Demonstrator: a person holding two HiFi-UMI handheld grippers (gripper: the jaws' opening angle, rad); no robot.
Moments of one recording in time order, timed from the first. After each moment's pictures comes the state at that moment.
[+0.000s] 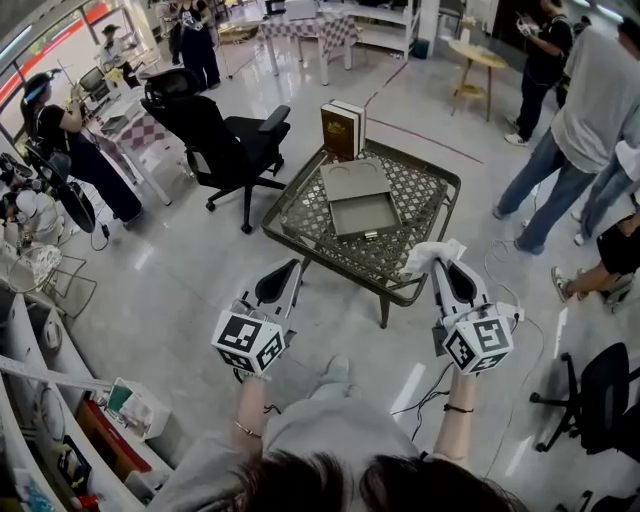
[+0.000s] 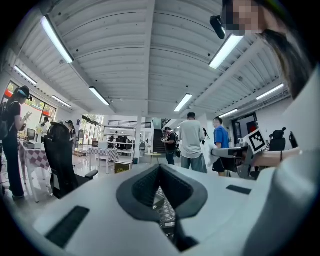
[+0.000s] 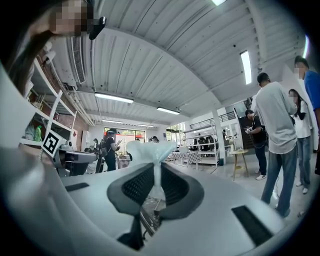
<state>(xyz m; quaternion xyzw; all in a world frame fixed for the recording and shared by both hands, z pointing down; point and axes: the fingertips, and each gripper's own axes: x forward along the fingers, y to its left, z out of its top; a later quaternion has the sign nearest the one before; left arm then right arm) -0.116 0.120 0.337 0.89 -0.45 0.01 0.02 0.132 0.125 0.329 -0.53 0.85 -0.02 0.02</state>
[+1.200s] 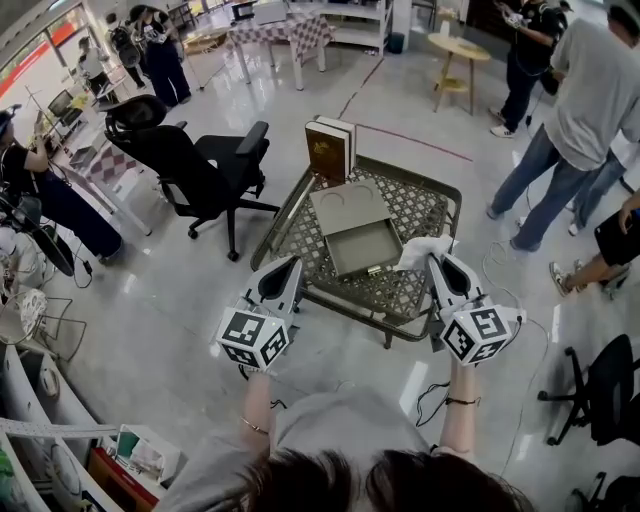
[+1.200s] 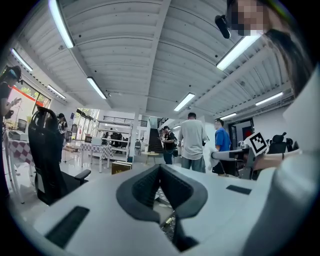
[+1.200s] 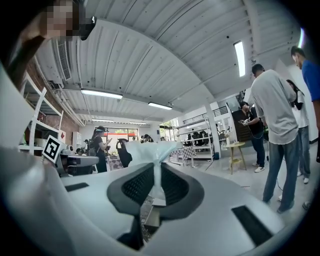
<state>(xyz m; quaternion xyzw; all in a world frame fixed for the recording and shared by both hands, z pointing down) -0.129 -0.050 0.362 0.91 -0.42 0.00 0.04 0.110 -0.024 0.357 -0.56 0.83 -0.05 0.02</state>
